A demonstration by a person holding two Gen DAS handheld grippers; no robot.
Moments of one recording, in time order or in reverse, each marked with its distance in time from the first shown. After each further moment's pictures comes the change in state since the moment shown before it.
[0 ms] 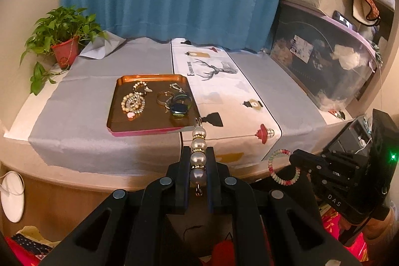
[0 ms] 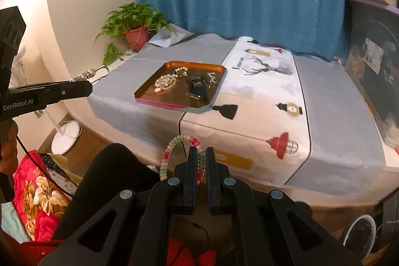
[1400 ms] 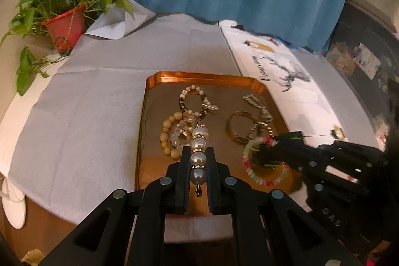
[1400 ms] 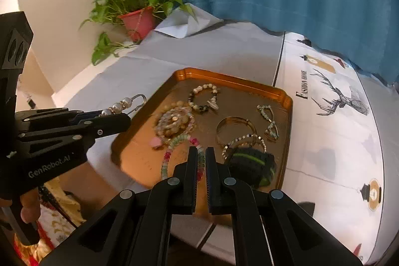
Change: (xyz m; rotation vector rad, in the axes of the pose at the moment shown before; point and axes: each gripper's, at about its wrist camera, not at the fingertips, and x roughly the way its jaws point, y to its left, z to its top) left arm 0.217 0.156 0.080 -0.078 0.112 0.112; right arm 0.277 0.050 0.141 -0.063 0.083 0.083
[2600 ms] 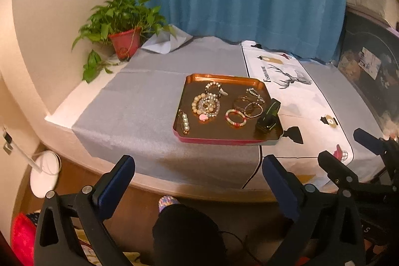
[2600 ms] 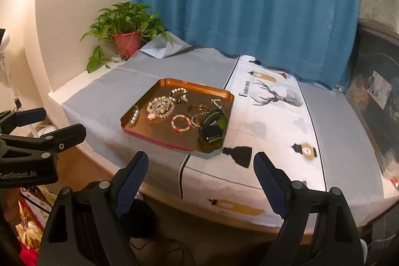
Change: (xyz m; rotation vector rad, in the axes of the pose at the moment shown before) left arm -0.171 -0.064 -0.105 -0.047 -0.153 0.243; right arm -0.178 0.031 -0.092 -0.001 -0.143 -0.213
